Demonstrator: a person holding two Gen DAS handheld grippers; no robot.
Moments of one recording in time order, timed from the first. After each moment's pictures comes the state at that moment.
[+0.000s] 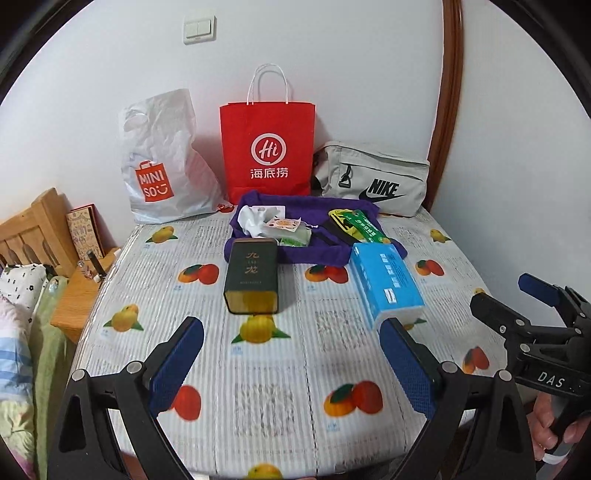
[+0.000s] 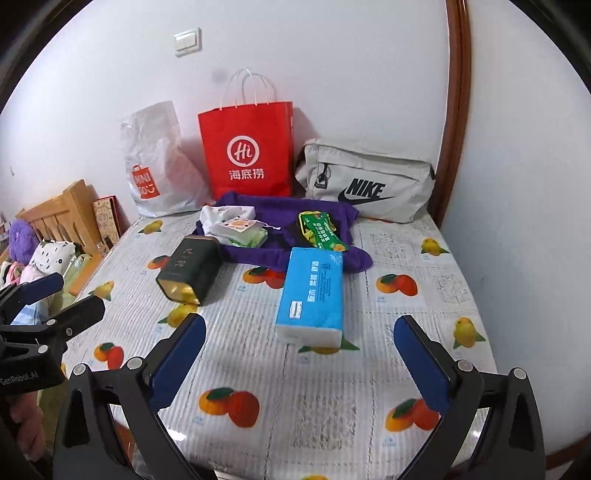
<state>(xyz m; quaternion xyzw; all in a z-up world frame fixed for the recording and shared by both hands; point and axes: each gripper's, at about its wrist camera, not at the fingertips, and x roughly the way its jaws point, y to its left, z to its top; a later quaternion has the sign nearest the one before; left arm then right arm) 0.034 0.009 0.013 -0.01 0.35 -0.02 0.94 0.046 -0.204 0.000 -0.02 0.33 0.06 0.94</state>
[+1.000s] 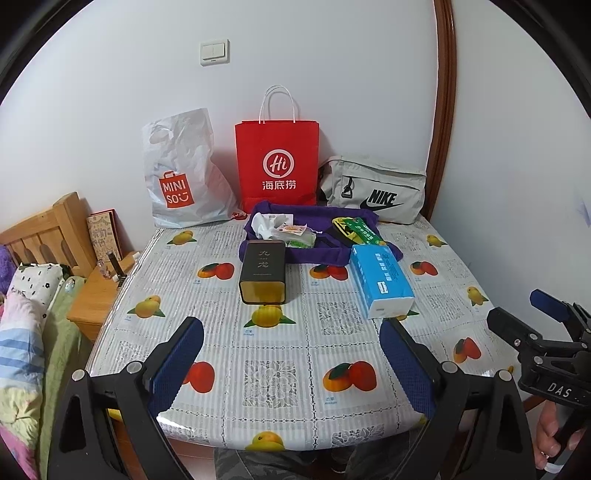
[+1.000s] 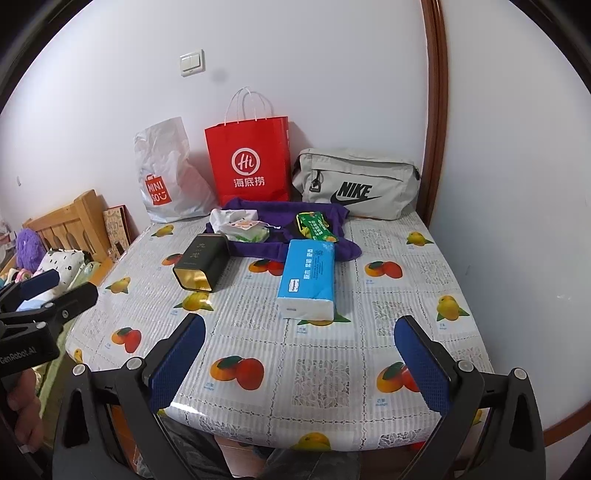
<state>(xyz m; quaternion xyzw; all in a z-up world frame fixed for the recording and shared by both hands) -0.027 0.005 0.031 -0.01 0.32 0.00 0.95 -0.022 -0.226 0.006 0.00 0.31 0.06 0.95</state>
